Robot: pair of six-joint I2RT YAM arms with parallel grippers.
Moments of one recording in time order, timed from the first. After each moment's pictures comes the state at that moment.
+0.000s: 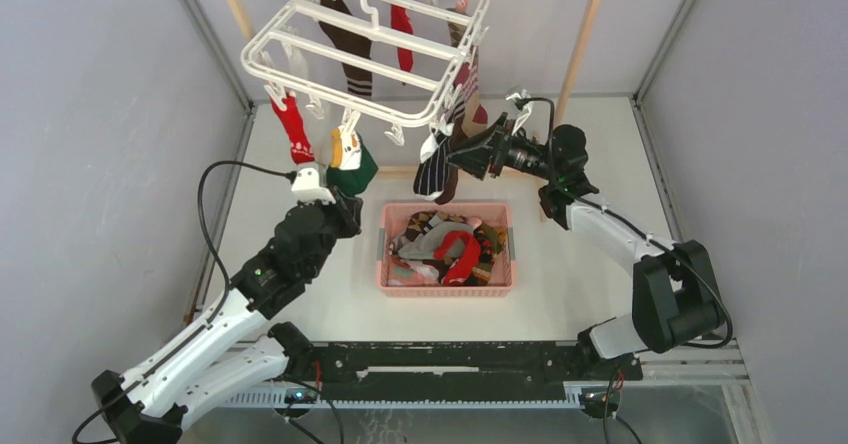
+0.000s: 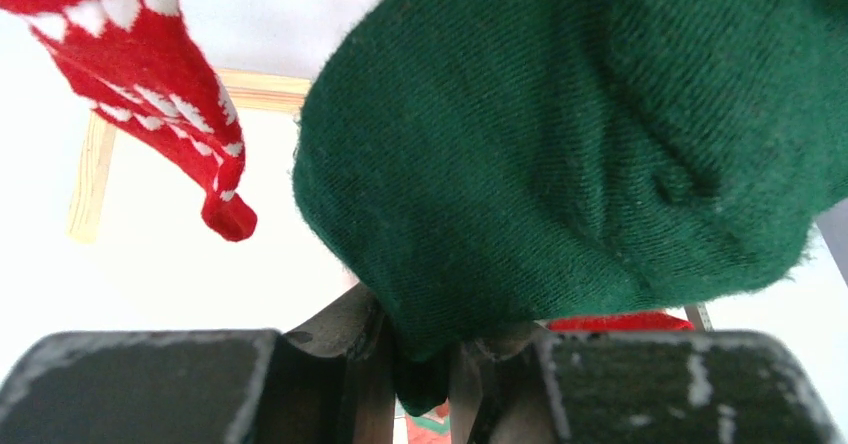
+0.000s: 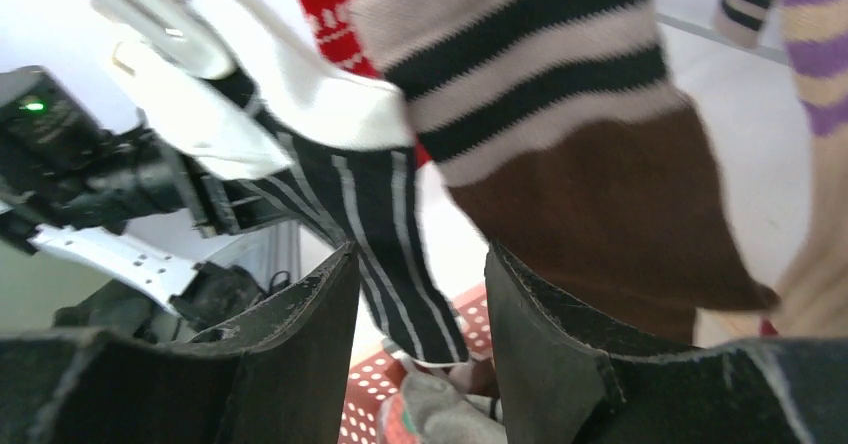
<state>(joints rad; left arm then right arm) -0.71 0.72 0.70 -0.25 -0.48 -0.49 0.36 1.43 0.91 0.67 -0.83 0.60</state>
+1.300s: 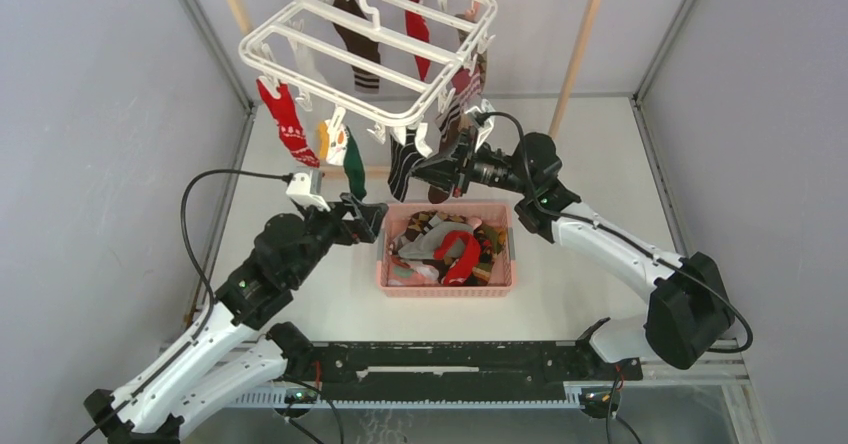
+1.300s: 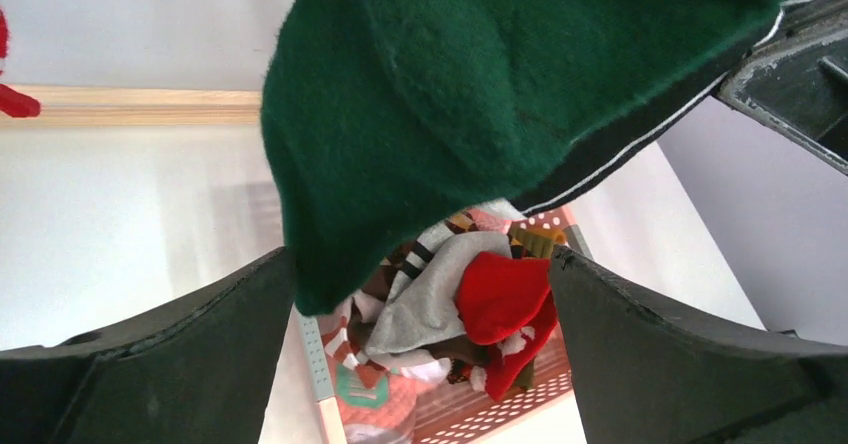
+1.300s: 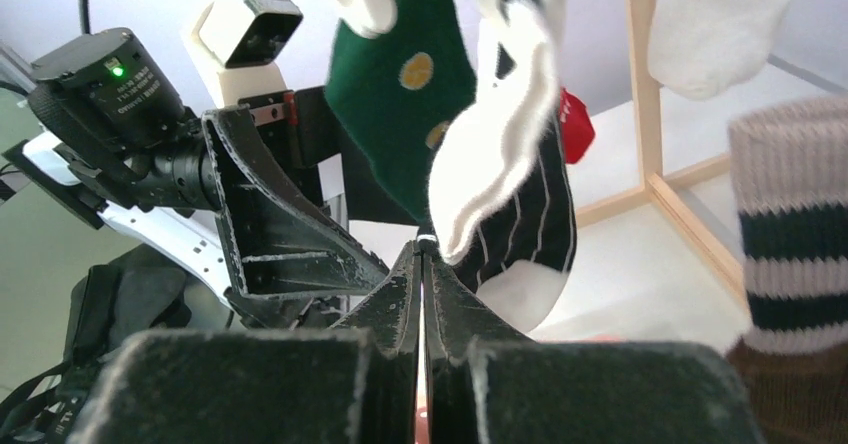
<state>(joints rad) -0.71 0.63 0.70 -0.24 -0.26 -0.50 0.62 1.37 1.00 0.55 -0.71 0.50</state>
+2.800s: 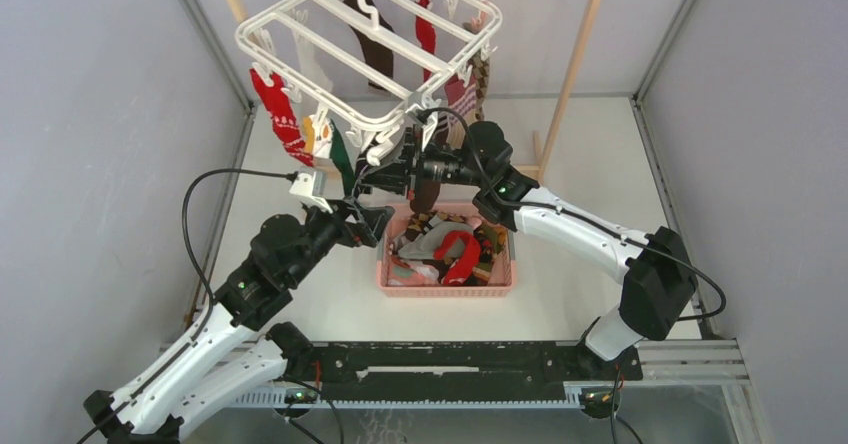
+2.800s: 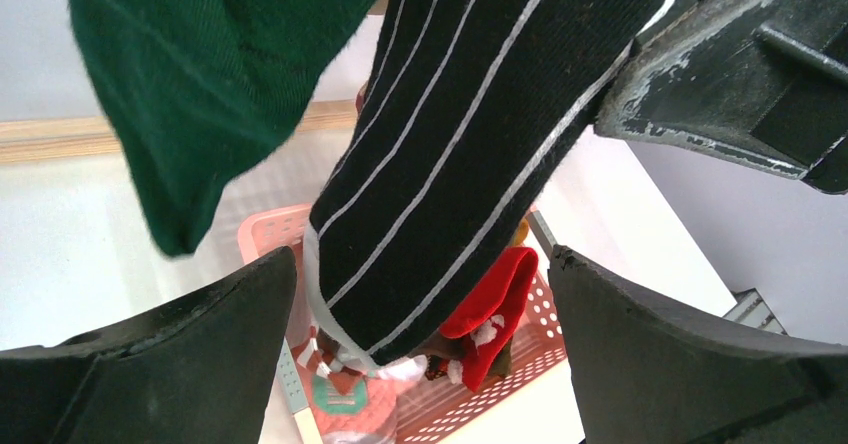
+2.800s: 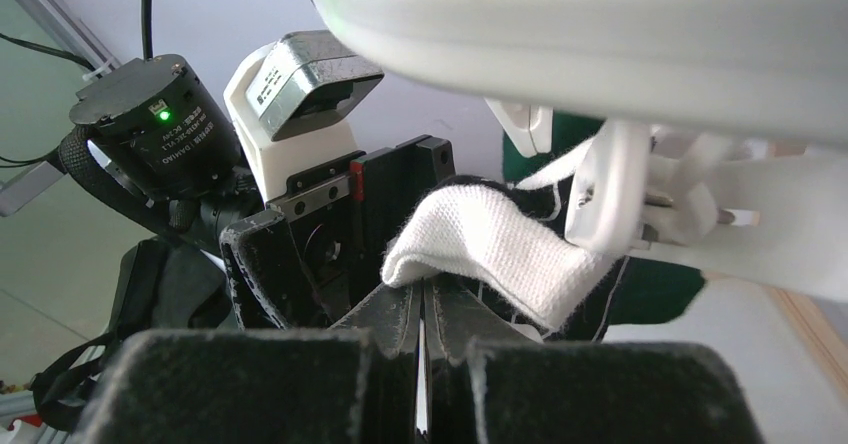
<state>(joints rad) -0.71 0.61 0.70 -0.20 -0.15 -0.46 0.82 1.56 1.28 0.45 -0.69 0.46</state>
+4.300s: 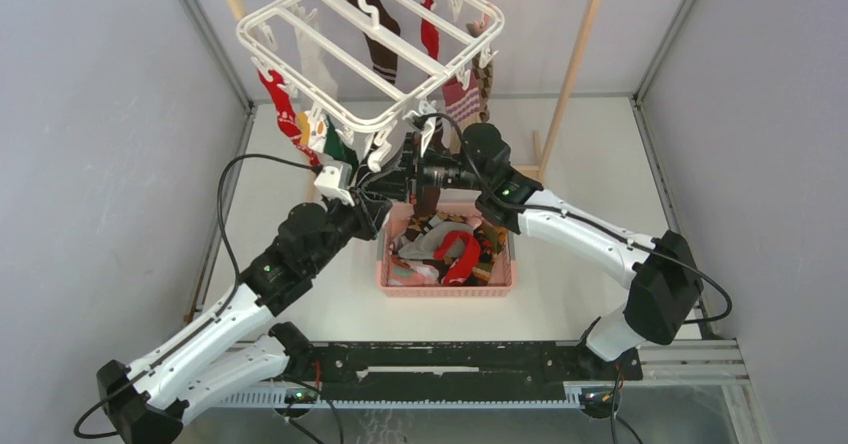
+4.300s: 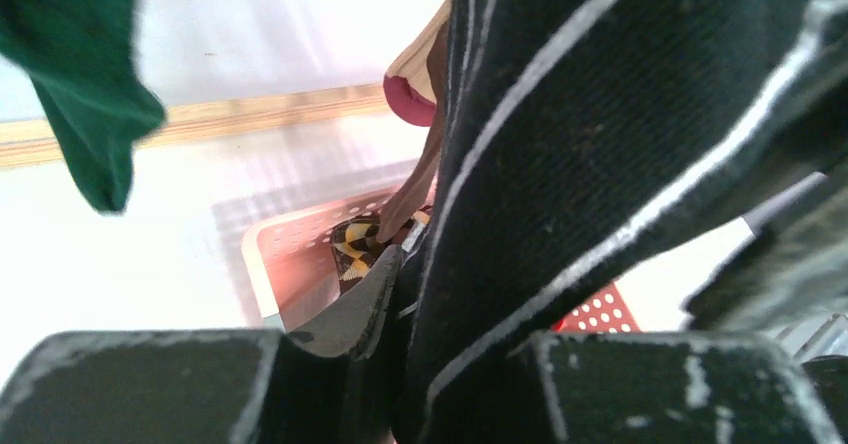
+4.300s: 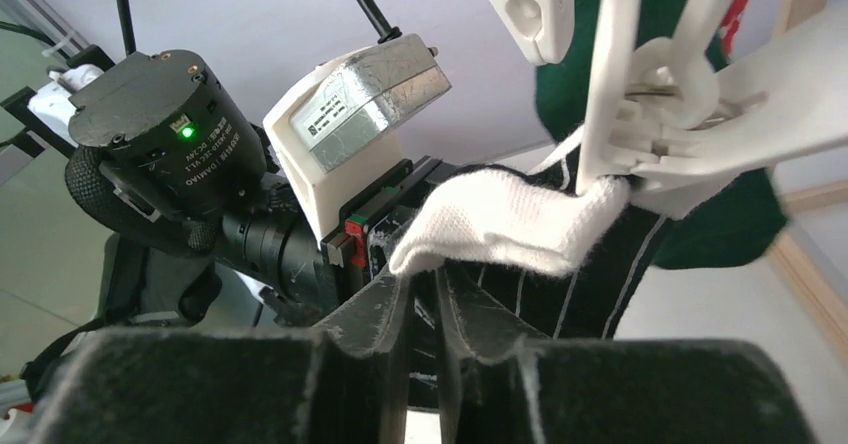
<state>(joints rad) -0.72 0.77 0.68 -0.09 -0.17 -0.42 0.84 1.54 1.28 0.34 -0.67 0.41</state>
